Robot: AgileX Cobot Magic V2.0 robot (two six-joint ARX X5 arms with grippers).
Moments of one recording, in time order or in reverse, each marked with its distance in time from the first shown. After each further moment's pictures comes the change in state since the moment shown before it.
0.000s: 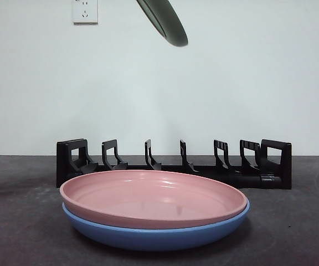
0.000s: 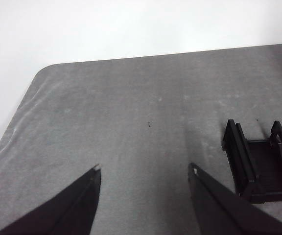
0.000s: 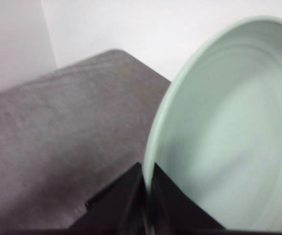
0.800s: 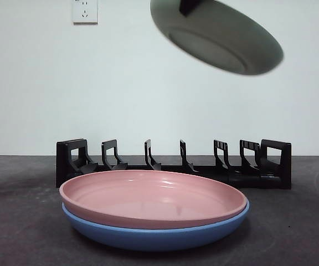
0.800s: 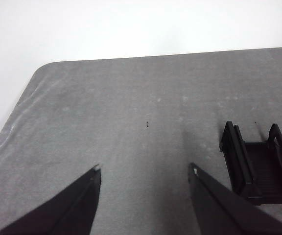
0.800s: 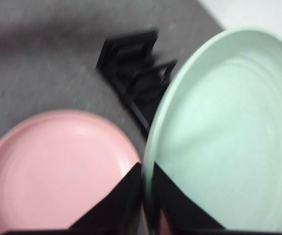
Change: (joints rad) left arm 0.000 0.000 0.000 0.000 0.000 -0.024; right arm 0.294 -0.561 -0.892 0.077 0.371 -0.158
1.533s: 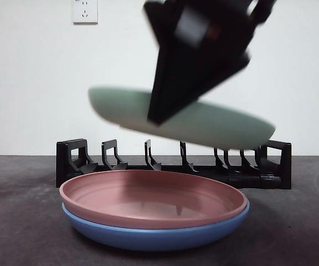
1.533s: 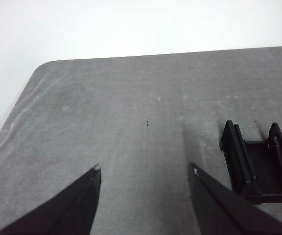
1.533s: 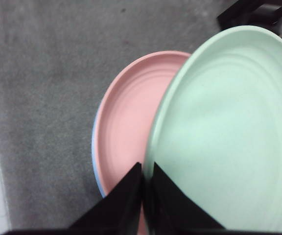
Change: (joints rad) left arm 0.000 0.000 0.000 -0.004 0.000 -0.001; right arm 0.290 0.104 -0.262 0.118 0.063 -0.002
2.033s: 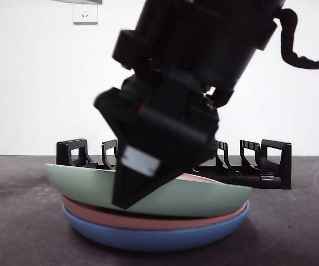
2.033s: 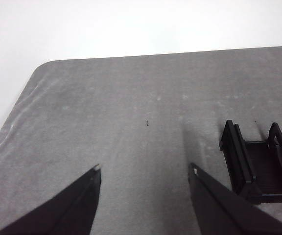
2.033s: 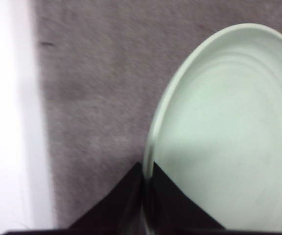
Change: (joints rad) left arm 0.000 0.000 0.000 0.000 0.000 0.000; right arm 0.001 0.166 0.000 0.062 -0.168 0.005
